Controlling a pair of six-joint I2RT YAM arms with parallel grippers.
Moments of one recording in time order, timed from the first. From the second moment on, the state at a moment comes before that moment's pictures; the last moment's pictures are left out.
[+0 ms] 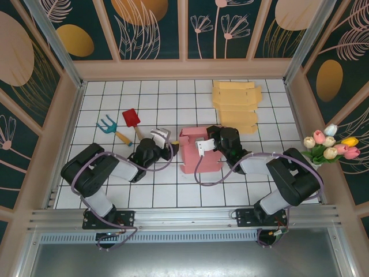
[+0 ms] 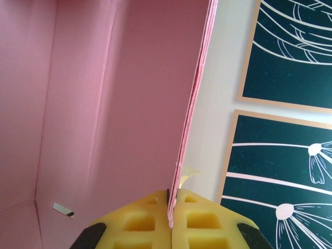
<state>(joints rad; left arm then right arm) -0.65 1.72 0.45 0.94 0.04 -0.18 0.58 1.52 0.48 0.68 0.08 -1.58</state>
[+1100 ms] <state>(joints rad) -0.75 1.96 0.68 0.95 -0.15 -0.31 0.60 1.57 0.48 0.76 0.17 -1.63</state>
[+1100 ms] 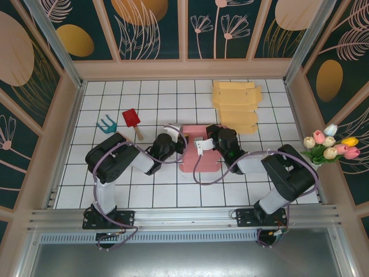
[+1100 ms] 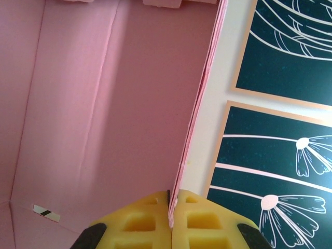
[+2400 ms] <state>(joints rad) -0.80 1.78 0.44 1.04 -0.37 -0.28 0.62 1.60 0.53 0.72 0.13 -1.59</state>
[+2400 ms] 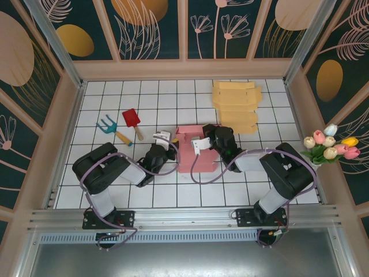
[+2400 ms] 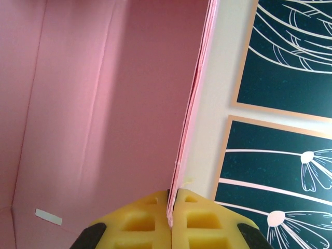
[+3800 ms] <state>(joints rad) -0.83 1.95 0.72 0.91 -0.59 -0.28 0.64 1.60 0.55 0.69 0.15 -1.54</state>
